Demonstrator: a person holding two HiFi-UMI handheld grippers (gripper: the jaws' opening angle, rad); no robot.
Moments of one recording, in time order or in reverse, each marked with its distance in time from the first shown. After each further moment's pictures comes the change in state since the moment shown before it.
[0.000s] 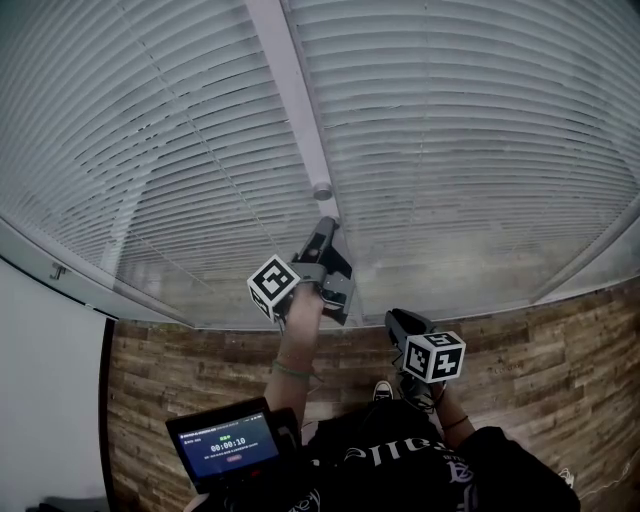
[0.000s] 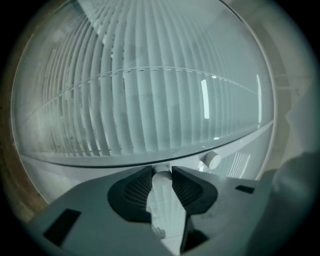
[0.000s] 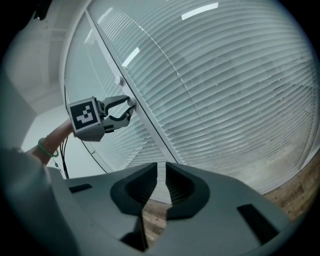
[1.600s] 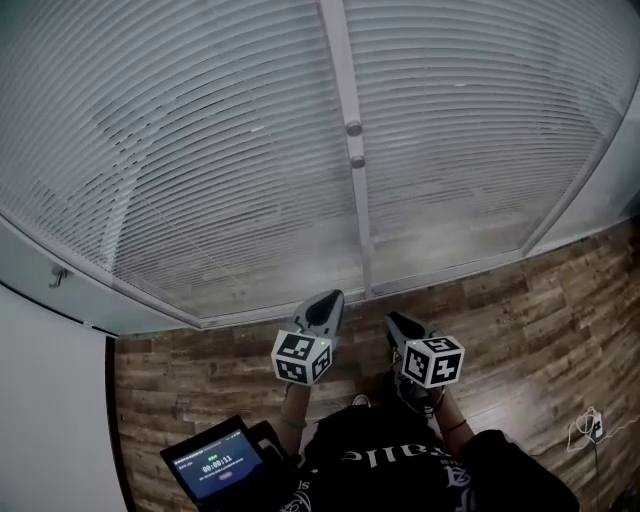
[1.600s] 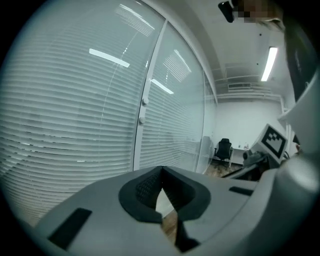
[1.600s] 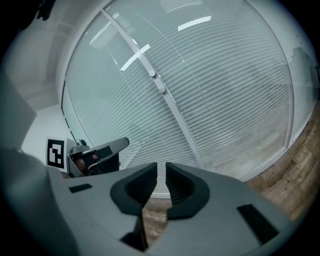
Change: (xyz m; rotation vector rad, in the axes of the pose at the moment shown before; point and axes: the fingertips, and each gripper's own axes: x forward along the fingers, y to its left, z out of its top) left arm -0.302 0.057 -0.046 1.280 0.532 0.054; right arm -0.053 0.163 -0.147 0.063 -0.085 -0.117
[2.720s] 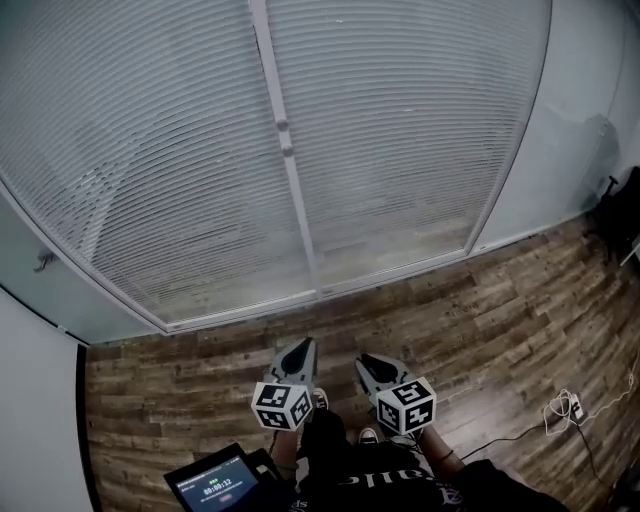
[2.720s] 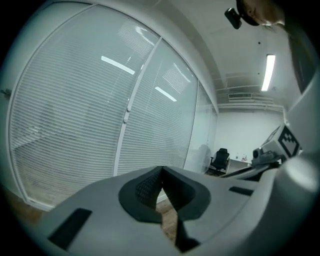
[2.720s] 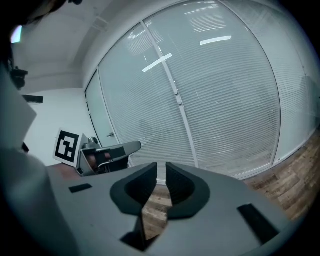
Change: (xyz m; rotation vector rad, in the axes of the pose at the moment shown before) left arm -0.183 -0.255 -0.080 -0.114 -0.075 0.051; right arm -0.292 0.053 -0.148 -0.228 -0.029 0.026
